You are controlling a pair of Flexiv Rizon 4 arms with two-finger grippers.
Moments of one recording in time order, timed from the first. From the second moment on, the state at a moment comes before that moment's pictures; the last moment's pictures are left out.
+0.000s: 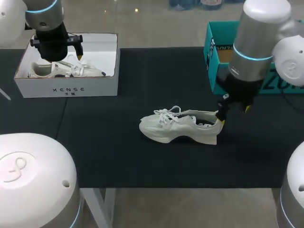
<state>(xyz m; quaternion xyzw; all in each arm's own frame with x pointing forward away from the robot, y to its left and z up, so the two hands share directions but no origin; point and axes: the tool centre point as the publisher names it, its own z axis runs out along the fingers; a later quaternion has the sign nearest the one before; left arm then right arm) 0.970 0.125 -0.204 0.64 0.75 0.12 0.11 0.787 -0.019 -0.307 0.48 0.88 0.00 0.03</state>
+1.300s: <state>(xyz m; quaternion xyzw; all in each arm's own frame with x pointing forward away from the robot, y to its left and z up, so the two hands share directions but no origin) 0.970 0.125 -0.204 0.64 0.75 0.12 0.11 0.800 -0.096 -0.299 0.14 0.99 0.06 0.05</state>
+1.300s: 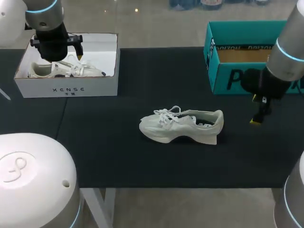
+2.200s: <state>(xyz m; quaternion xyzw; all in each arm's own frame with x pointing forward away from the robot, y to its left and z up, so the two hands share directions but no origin) 0.970 0.125 -0.204 0.64 0.75 0.12 0.11 0.798 -0.099 -0.300 0.14 0.98 0.13 0.03</state>
